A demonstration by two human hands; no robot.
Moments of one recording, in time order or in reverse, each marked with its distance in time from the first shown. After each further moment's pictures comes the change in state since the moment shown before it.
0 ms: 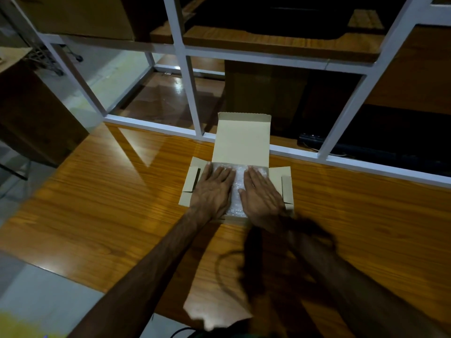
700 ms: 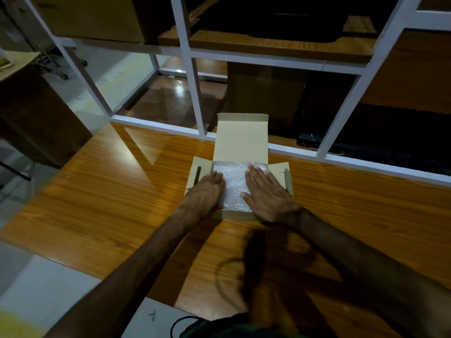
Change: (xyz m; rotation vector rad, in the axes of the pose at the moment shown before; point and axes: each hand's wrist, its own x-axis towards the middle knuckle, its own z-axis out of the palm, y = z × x) left_hand -0.039 -0.011 -0.019 -0.091 -0.041 0.052; right_hand 0.000 0.015 -0.037 -0.025 -0.418 -0.122
